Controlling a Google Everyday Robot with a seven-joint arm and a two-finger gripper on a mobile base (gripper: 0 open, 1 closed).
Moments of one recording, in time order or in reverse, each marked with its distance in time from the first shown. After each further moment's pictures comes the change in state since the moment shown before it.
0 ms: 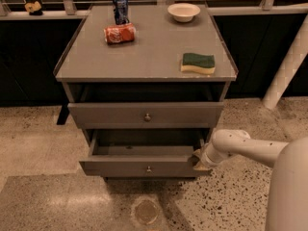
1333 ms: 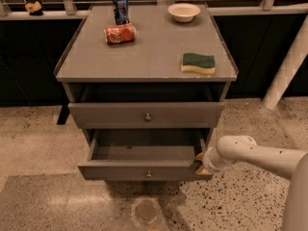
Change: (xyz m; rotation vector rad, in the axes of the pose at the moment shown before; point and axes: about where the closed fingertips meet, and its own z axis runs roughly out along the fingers) arm 0.002 0.017 -0.012 0.042 -0.007 -0.001
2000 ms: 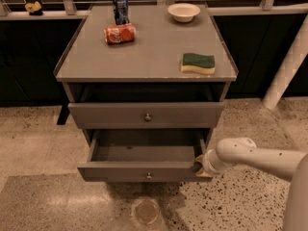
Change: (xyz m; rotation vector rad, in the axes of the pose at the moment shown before) arm 0.003 0.010 0.000 -0.006 0.017 -0.015
